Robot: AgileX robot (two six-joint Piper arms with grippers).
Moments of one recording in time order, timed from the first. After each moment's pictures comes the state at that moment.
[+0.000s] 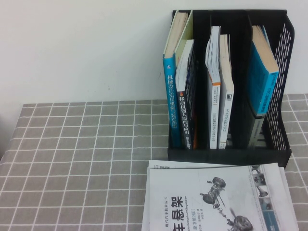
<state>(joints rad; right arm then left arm) 0.02 -0.01 -0.04 0.18 -0.63 0.07 0.01 -0.02 -0.10 0.10 -0.69 -0.71</state>
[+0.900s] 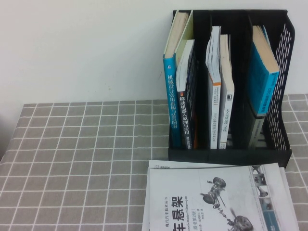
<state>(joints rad) 0.02 0.29 -0.45 -0.08 0.17 0.10 0.01 0.38 -0.55 0.18 0.34 -0.81</state>
